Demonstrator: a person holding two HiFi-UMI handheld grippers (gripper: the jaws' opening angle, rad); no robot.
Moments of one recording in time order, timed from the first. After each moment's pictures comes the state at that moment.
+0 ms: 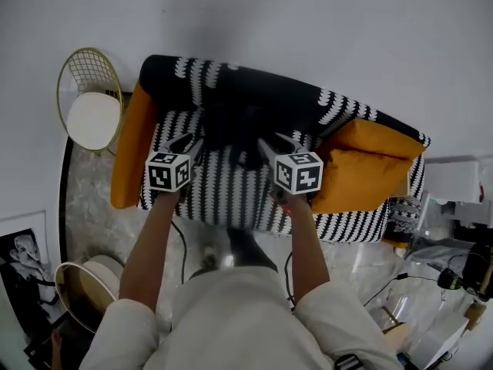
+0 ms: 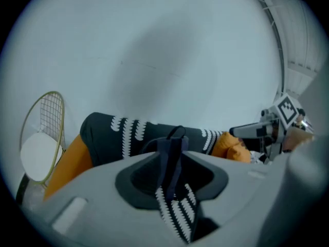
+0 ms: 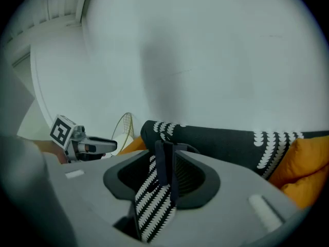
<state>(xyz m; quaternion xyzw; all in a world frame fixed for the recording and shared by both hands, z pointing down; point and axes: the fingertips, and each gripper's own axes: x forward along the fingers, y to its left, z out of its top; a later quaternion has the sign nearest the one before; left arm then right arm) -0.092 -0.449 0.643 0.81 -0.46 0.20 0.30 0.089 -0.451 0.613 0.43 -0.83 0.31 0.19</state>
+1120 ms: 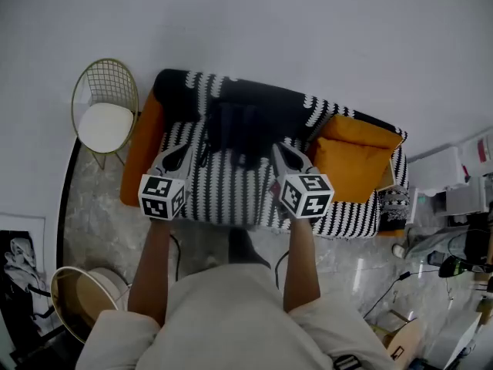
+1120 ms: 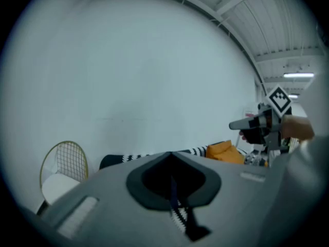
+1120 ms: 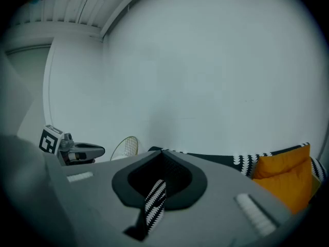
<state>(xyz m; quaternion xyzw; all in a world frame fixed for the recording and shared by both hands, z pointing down) -0.140 -0.273 0.471 0.86 -0.48 0.13 0.12 0.068 -0.271 0.443 0.52 -0.83 0.19 0.10</state>
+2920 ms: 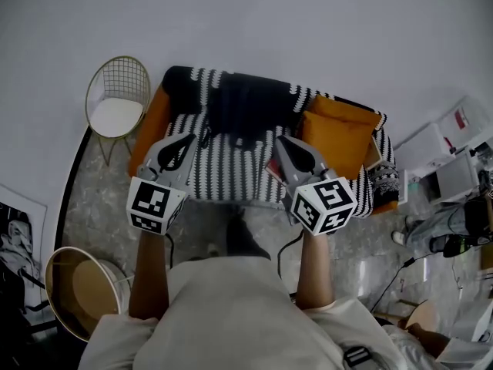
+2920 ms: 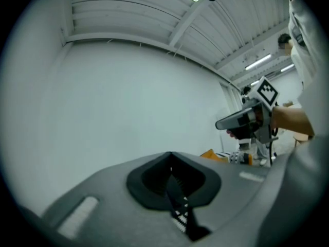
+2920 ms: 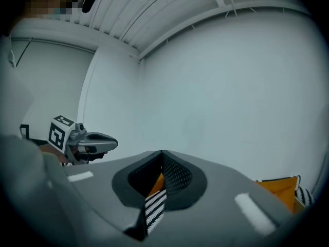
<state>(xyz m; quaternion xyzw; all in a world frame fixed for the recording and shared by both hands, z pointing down) -0.135 0.040 0.305 0.89 -0.43 0.08 -0.09 0.022 0.052 0.293 0.48 -0.88 0.03 0.05</state>
